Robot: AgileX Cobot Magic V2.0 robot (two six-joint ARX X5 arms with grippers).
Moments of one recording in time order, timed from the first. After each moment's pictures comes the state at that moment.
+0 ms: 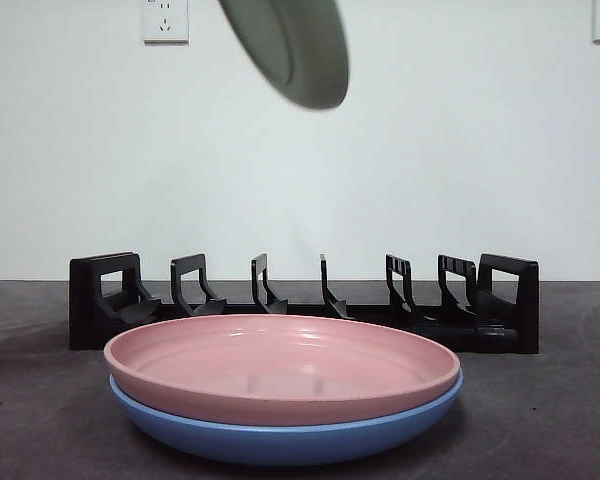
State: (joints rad) left arm -0.26 0.80 0.93 -0.80 -0.11 -0.20; right arm 0.83 1.56 1.90 -0.97 -0.24 0.07
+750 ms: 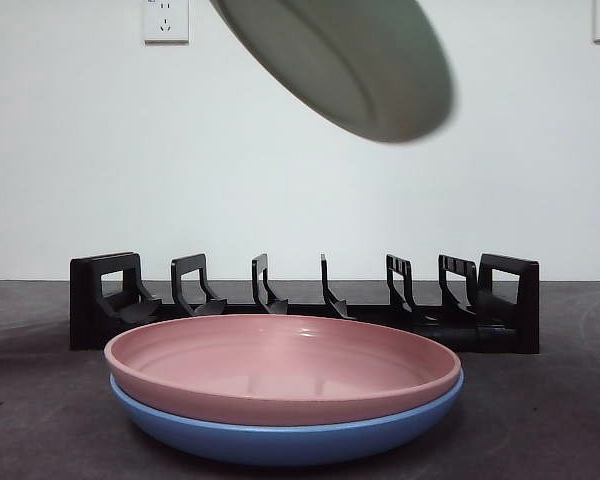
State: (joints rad) left arm -0.26 0.80 0.93 -0.80 -0.11 -0.23; right arm 1.29 1.12 1.08 -0.62 0.32 -0.02
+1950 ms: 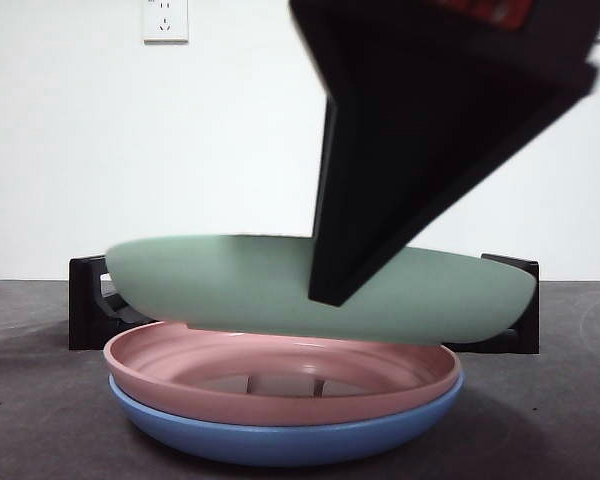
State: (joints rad) left arm -0.26 0.80 0.93 -0.80 -0.11 -0.25; right arm 1.36 1.34 0.94 -0.75 0.23 -0.26
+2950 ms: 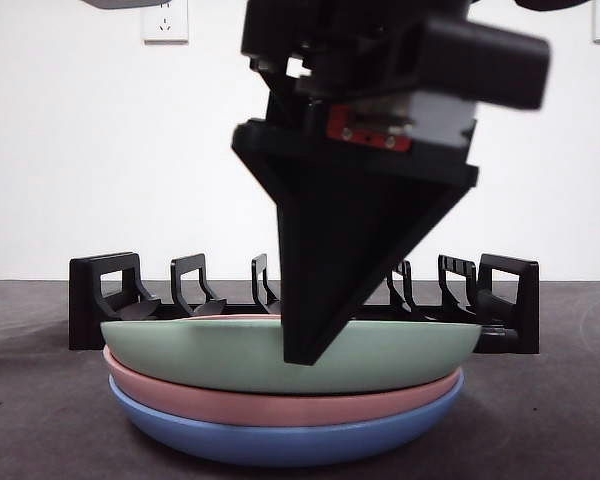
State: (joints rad) left arm -0.26 0.80 0.93 -0.78 -0.11 -0.23; right arm 1.27 1.51 1.04 -0.79 0.16 -0.37
